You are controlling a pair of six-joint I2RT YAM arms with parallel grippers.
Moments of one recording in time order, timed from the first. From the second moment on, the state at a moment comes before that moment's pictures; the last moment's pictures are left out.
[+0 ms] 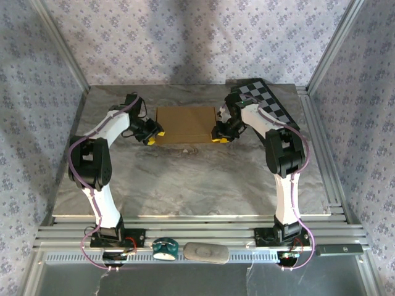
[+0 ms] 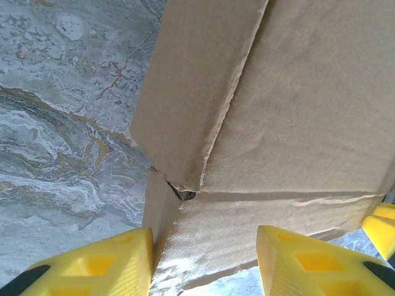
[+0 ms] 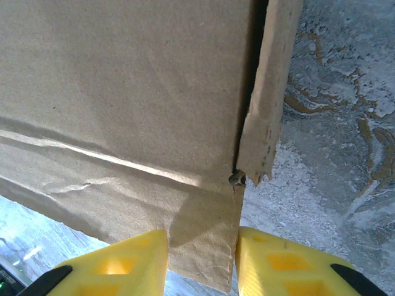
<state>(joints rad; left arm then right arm) -0.17 1.88 1.44 -0.83 0.44 -0.72 0.35 2.14 1.71 -0.92 -0.47 0.25</state>
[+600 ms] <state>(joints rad) -0.17 1.94 1.43 -0.85 0.41 -0.68 0.34 2.15 1.73 -0.90 -0.50 0.29</state>
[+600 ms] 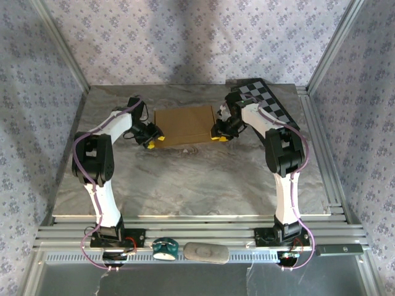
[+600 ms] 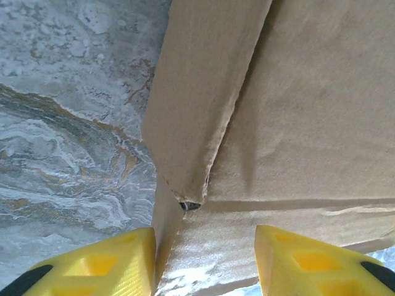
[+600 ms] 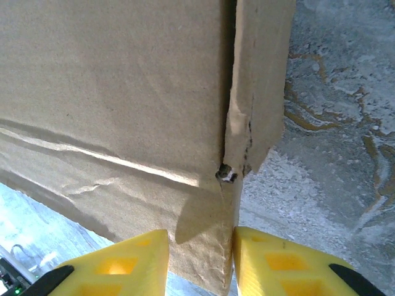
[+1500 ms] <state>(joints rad) -0.14 1.99 1.70 -1.02 0.33 -0.63 0.34 2.15 1.73 -0.89 -0.50 0.30</state>
